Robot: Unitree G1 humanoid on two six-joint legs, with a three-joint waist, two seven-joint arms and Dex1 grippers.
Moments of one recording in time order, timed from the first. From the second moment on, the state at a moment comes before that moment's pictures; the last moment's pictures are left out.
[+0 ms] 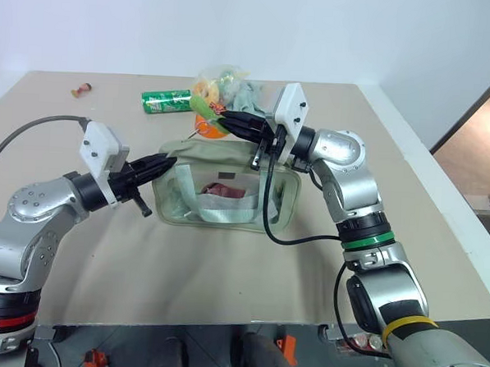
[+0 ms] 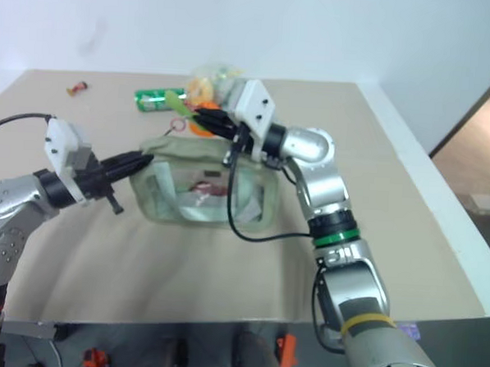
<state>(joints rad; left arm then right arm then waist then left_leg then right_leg) -0.33 0.67 0.20 -0.33 -0.55 0.46 -0.75 -0.98 -0.29 0.15 0.32 0.19 -0.05 0.94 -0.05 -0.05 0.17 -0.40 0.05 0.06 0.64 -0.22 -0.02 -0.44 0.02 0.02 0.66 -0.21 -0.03</state>
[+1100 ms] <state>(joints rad) -0.35 0.67 0.19 -0.33 -0.59 0.50 -0.71 -0.98 -0.50 0.04 0.41 0.20 -0.12 0.91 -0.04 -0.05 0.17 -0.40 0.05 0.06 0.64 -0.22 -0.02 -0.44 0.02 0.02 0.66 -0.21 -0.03</state>
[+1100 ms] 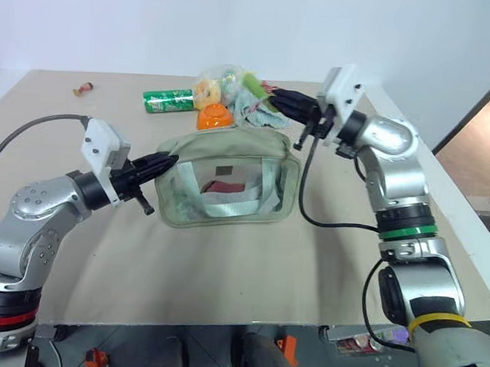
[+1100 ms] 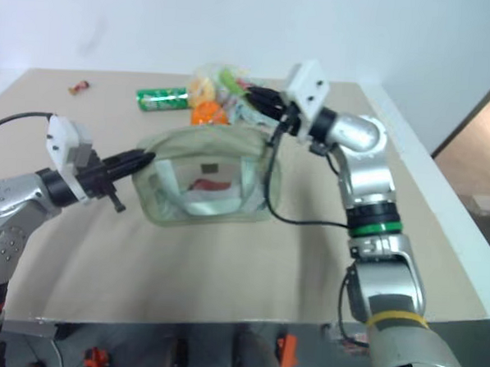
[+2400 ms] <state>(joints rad) -0.35 0.68 0.19 -0.32 -0.55 0.48 -0.71 -0.37 -0.68 -0.11 0.11 0.14 0.03 0.65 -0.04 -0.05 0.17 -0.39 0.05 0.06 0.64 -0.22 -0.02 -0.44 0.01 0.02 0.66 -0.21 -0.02</state>
